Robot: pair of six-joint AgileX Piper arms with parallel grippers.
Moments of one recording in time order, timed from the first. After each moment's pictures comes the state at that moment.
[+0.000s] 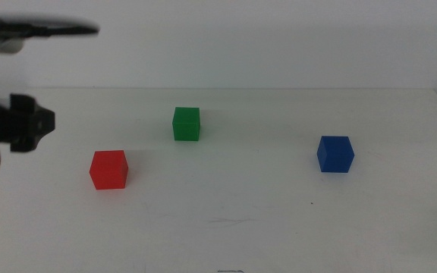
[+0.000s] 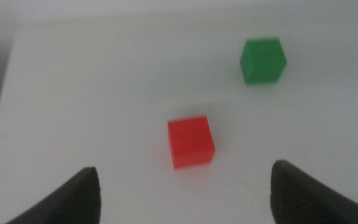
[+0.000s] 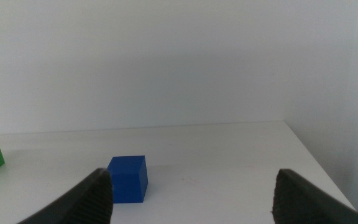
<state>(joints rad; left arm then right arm) -0.08 0.96 -0.86 -0.11 0.62 0.10 0.01 -0.01 0.03 0.13 0.06 -0.06</state>
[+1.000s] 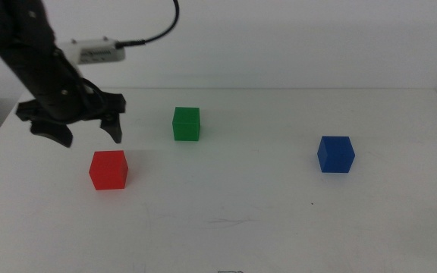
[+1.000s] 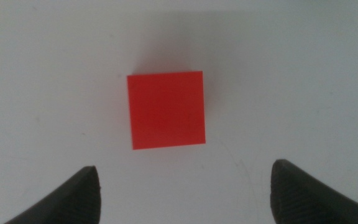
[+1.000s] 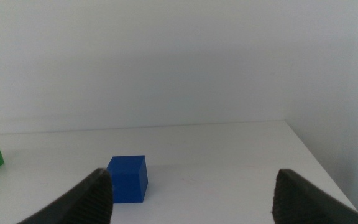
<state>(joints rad) -0.13 1.75 -1.44 -0.11 1.07 -0.08 0.01 -0.01 0.03 0.13 0.06 -0.06</state>
